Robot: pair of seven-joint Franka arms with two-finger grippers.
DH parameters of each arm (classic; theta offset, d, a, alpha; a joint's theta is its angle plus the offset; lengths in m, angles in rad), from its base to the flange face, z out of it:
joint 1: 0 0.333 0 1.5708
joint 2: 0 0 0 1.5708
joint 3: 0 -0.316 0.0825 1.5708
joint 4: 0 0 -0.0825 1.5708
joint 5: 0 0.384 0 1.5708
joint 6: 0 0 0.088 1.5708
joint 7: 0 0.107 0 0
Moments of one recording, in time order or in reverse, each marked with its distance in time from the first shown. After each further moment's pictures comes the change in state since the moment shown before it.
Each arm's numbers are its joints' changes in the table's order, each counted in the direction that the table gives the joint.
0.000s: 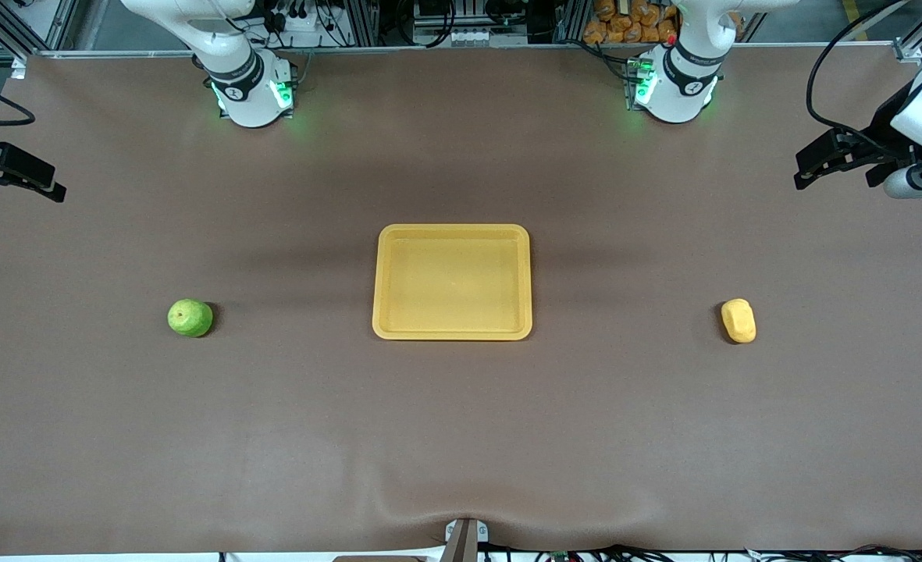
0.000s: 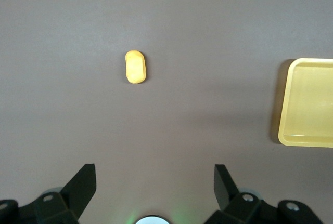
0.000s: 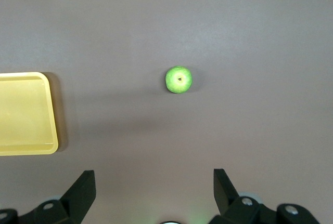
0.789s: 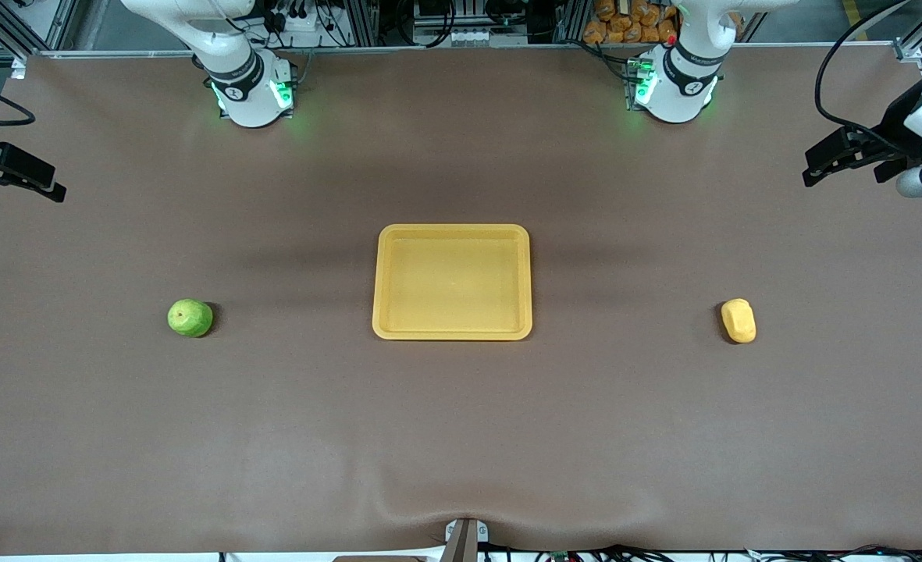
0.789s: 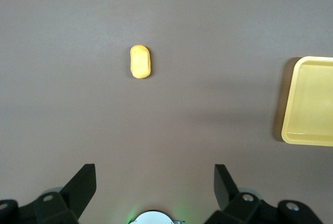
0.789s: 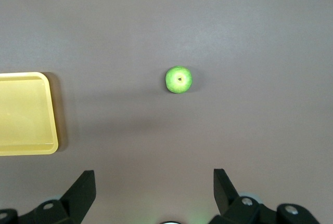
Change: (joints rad) left arm 0.023 -0.004 -0.002 -0.004 0.000 -0.023 0.004; right arm 0.000 0.000 0.000 0.000 0.000 0.000 0.000
